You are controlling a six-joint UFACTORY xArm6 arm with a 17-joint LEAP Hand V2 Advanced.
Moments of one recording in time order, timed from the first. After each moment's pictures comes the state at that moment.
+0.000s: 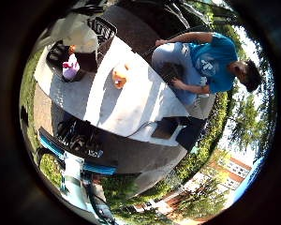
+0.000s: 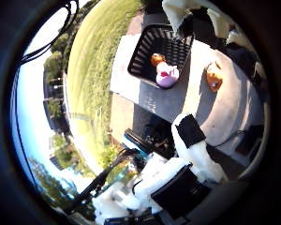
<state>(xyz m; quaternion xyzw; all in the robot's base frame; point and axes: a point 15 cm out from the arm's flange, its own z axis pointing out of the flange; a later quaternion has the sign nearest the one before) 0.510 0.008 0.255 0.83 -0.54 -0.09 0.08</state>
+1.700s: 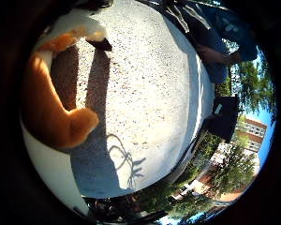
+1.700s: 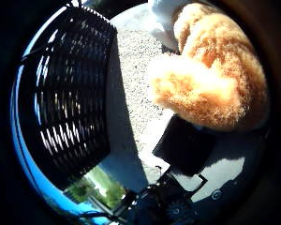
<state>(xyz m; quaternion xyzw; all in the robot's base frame) 0.603 -0.048 -0.086 0.74 -0.68 -0.03 0.04</state>
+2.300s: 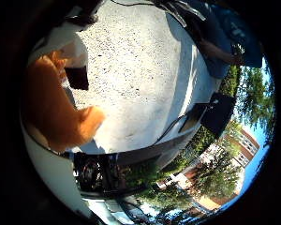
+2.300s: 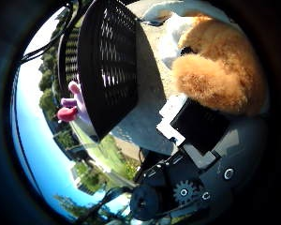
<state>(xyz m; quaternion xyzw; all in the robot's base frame) 0.519 -0.019 0.054 0.74 -0.63 -0.17 0.16</state>
